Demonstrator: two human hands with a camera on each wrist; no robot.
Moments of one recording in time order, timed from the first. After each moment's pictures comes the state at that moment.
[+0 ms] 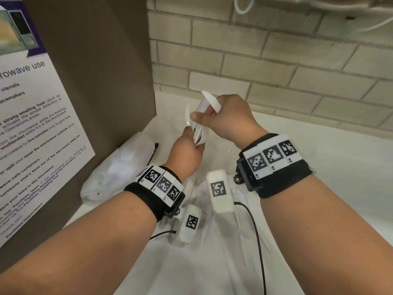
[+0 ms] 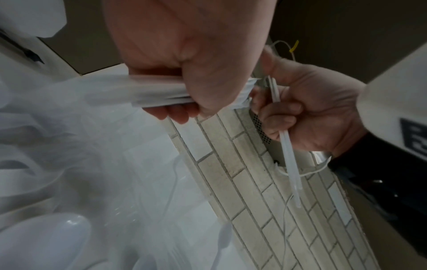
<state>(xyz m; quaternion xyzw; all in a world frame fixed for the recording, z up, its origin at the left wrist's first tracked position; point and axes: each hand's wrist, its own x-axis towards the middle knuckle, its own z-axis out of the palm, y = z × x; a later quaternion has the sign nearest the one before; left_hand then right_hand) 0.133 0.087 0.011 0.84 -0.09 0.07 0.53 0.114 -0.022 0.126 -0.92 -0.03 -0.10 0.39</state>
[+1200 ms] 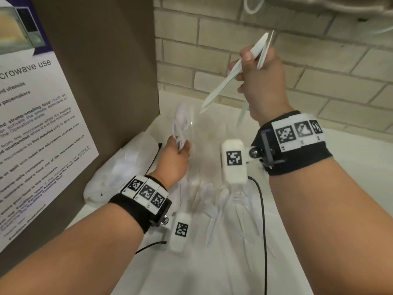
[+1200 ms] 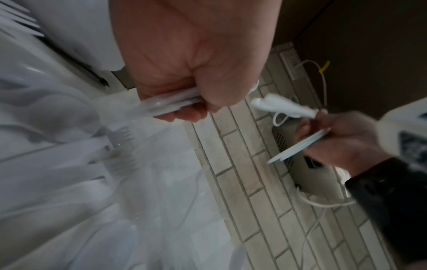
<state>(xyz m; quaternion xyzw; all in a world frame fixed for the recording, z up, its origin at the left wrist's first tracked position) 0.134 0.120 0.004 0.76 0.01 0.02 0.65 0.157 -0.037 0.165 -0.74 -0.02 -0.28 0.61</state>
